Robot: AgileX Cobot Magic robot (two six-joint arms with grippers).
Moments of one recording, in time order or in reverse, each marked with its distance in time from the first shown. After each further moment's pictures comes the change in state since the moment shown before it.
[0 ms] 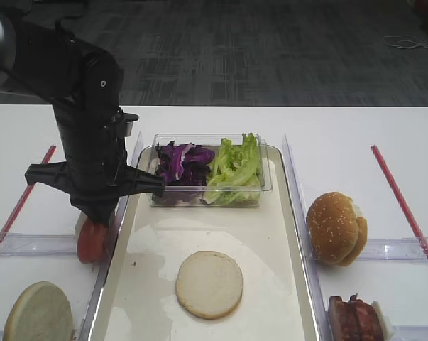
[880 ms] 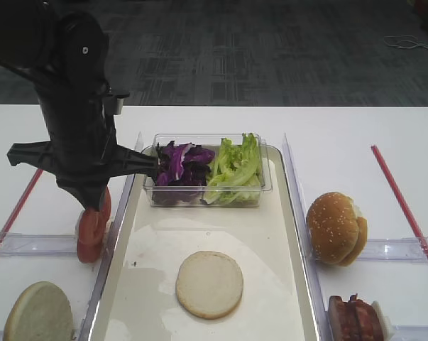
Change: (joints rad) left arm 0.000 -0.092 -0.023 0.012 0.084 0.000; right arm 0.000 0.000 0.000 0.000 0.000 0.000
